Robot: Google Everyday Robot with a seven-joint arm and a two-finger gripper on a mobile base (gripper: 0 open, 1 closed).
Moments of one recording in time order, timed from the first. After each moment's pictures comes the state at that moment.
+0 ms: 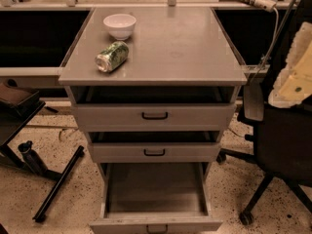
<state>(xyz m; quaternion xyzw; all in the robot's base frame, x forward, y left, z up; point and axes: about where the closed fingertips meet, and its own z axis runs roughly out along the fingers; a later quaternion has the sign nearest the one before) 0.402 -0.167 1.092 -0.61 0.73 -0.13 0.28</state>
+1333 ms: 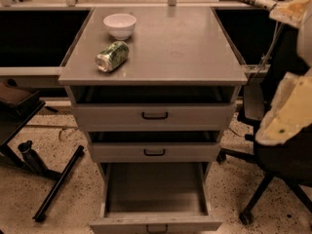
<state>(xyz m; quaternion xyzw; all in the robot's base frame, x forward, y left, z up) 0.386 -0.166 1.043 -0.60 0.74 -0.11 0.27</state>
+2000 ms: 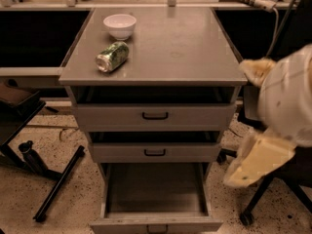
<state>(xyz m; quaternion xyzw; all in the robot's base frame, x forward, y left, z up) 0.365 -0.137 0.974 -0.61 0.74 -0.06 0.28</state>
